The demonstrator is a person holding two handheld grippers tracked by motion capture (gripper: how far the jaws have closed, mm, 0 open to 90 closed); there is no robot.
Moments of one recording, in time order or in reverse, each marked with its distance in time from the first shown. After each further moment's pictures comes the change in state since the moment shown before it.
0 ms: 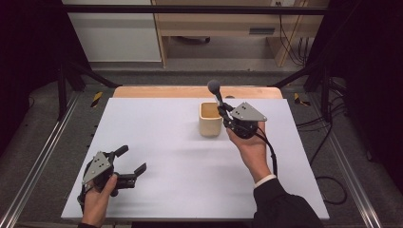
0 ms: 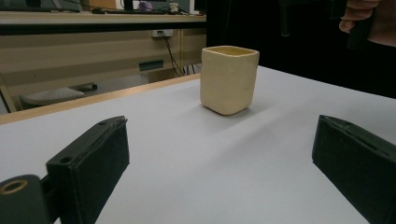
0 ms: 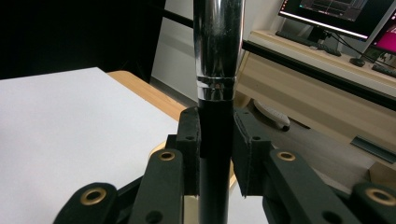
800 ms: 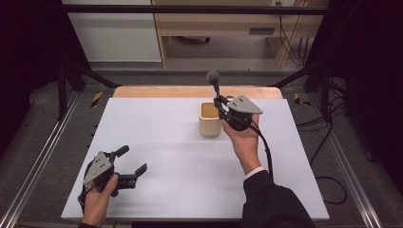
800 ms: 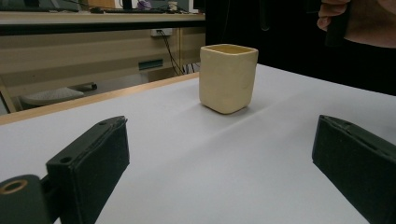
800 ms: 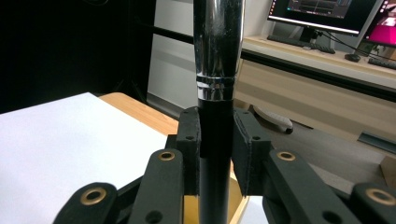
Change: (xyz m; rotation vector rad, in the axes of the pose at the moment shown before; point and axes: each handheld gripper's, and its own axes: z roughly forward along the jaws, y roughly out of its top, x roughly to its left) left arm -0.001 0.000 0.001 0.004 -0.002 0.007; right arm -0.003 0.004 0.026 -0.051 -0.030 0.103
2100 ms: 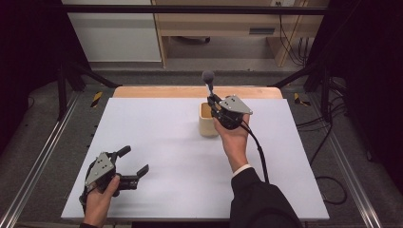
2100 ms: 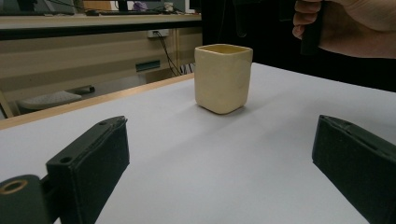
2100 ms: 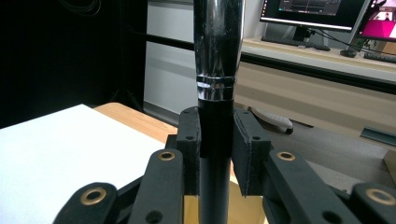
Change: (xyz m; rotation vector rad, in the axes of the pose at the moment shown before) left arm -0.004 0.001 0.002 -0.004 -0.011 0.019; right arm 0.014 -0.010 0.025 -0.028 -0.033 0.057
